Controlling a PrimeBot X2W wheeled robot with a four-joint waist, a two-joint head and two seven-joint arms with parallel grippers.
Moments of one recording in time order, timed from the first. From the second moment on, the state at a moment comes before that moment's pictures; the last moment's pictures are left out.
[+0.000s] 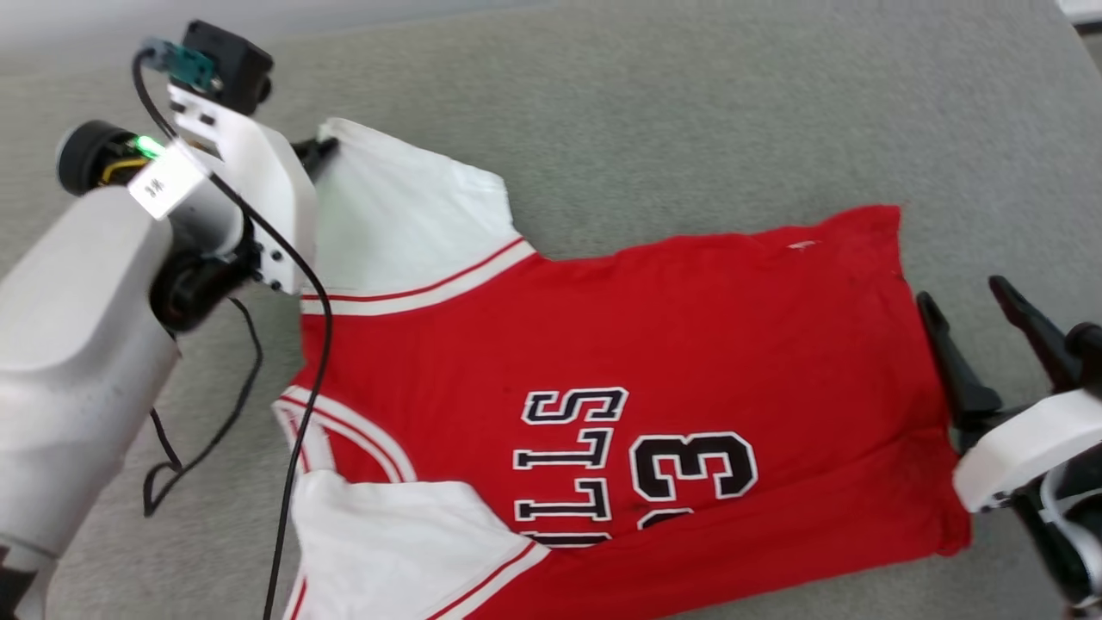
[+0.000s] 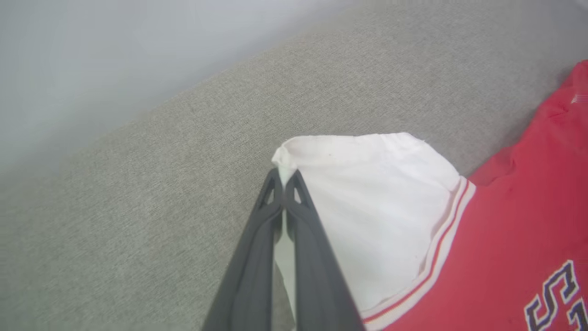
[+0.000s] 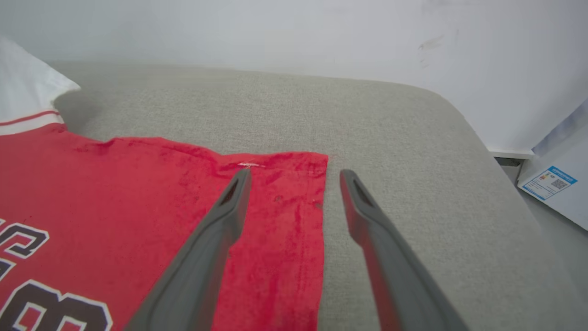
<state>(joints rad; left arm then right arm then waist) -1.03 0.59 -0.80 0.54 -0.86 -0.13 0.35 -0.18 -0.30 0.00 -0.05 0.27 0.13 0.12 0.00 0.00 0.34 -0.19</state>
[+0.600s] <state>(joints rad) -0.82 0.75 -0.80 -0.13 -0.84 0.09 0.36 -0.49 -0.58 0.04 0.17 0.45 0.13 0.77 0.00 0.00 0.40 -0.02</state>
